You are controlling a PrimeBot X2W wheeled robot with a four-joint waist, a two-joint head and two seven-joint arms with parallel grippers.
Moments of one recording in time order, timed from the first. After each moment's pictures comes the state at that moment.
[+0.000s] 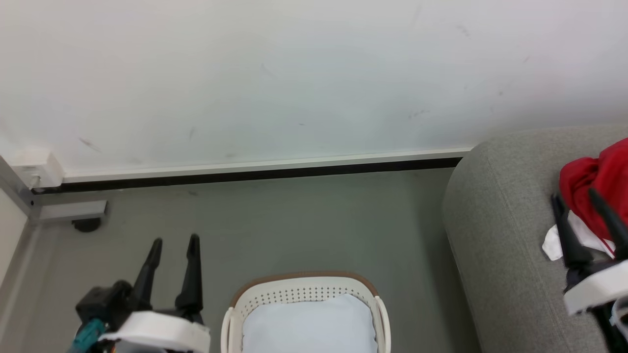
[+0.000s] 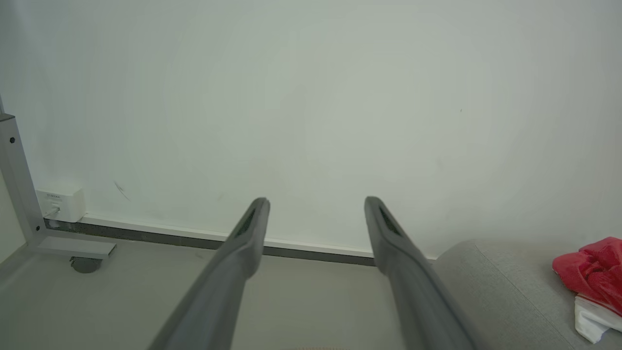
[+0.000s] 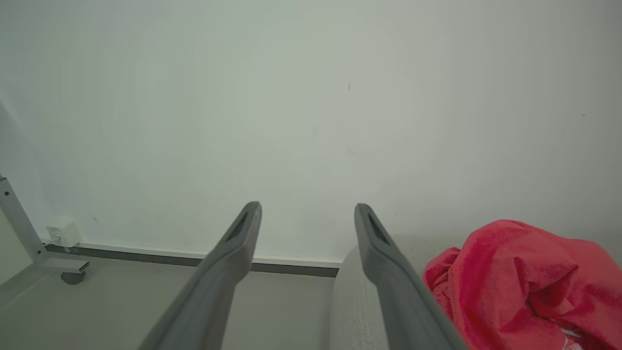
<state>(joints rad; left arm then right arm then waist) -0.14 0.20 -0.19 0.15 -0.46 0.05 -0.26 -0.41 -0.47 0.34 0.43 0.66 0.13 -0.25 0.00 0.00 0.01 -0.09</state>
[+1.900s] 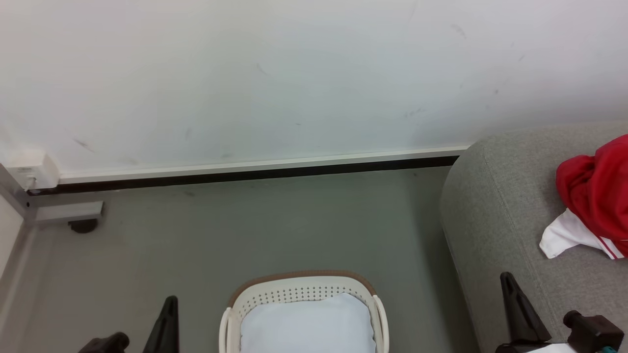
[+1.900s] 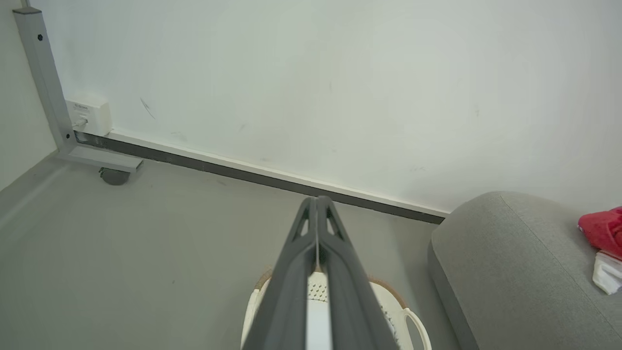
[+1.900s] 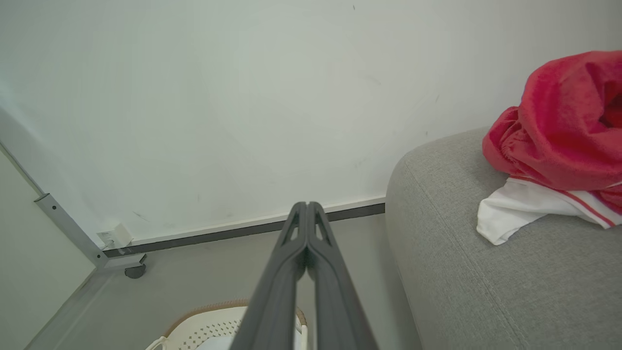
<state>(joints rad) -0.01 0.04 0.03 0.28 -0.31 -0.12 -0.23 -0.06 -0.09 0.14 0.29 0.44 0.13 -0.24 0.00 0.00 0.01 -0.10</state>
